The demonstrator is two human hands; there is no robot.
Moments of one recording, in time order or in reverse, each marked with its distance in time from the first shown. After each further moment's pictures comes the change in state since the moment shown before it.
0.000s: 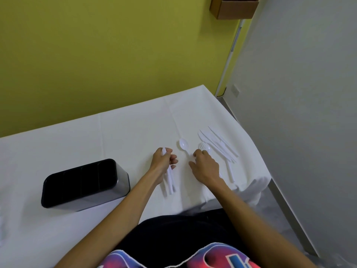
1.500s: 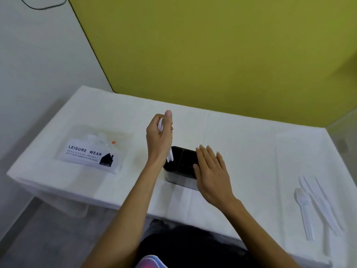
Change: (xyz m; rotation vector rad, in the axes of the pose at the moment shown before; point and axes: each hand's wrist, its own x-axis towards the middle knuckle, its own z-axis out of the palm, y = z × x) left_hand -0.114 0.071 -0.269 -0.238 0.713 0.629; right_hand -0.076 -0.227 0.063 -0.159 0.046 -0.847
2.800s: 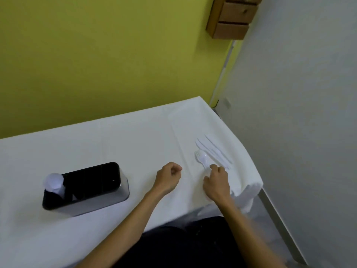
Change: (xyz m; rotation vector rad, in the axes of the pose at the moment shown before) left_hand -0.174 -0.119 0.200 0.571 -1.006 -0.189; right_hand -0.170 0.201 -0.037 0.183 0.032 1.063
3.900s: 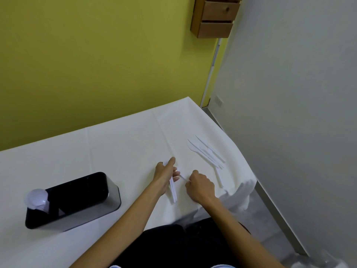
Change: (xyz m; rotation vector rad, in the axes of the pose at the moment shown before) left_hand 0.037 0.024 0.024 -0.546 0.082 -0.343; right_hand -0.002 -0.021 0.007 -0.111 -0.144 -0.070
